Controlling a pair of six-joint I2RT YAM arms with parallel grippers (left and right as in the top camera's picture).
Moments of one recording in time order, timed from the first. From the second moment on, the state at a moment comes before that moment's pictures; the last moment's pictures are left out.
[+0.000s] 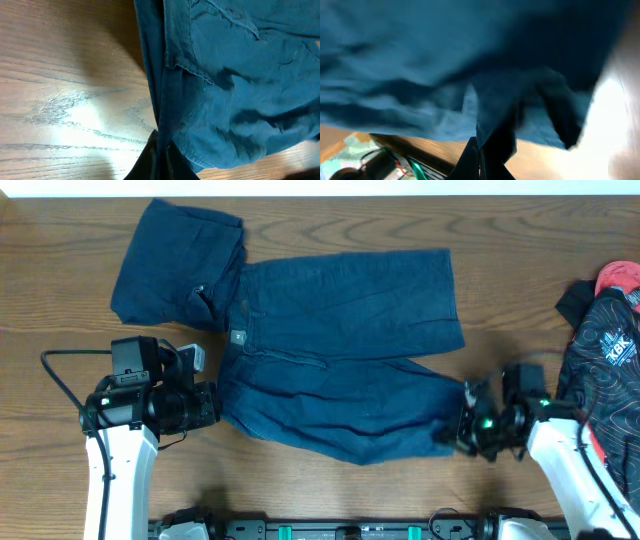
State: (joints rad) left arm 0.17 1.12 0.86 -1.05 0.39 -0.04; right arm -0.08 1.24 0.59 -0.86 -0.63 0.30
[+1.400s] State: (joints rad) left arm 0.01 0.94 1.06 -1.27 0.46 -0.08; right arm -0.31 1.15 1.29 -0.94 -0.56 0.31
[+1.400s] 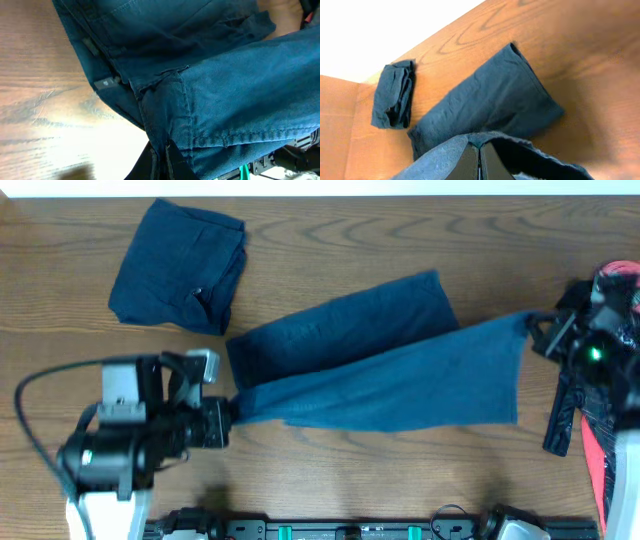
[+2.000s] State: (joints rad) left arm 0.00 1.46 1.05 -0.83 0.38 -0.09; right arm -0.14 1.70 1.28 -0.30 -0.57 0.43
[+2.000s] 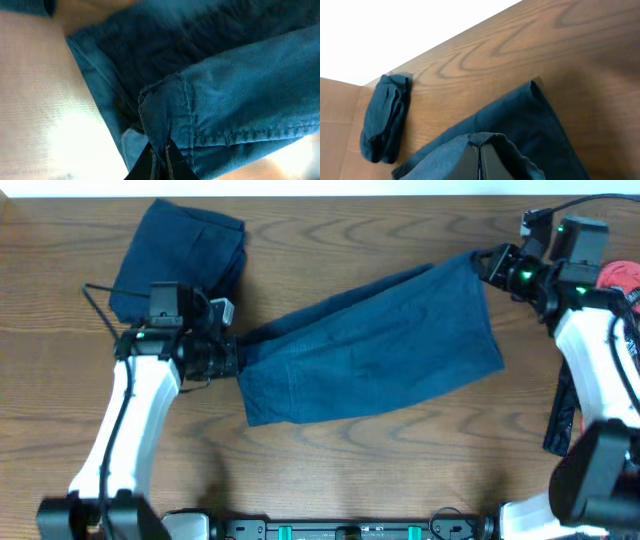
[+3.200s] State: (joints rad) left arm 0.00 1.55 1.05 -0.76 0.23 -0.10; right arm -0.16 1.89 1.28 -0.60 -0.55 0.17
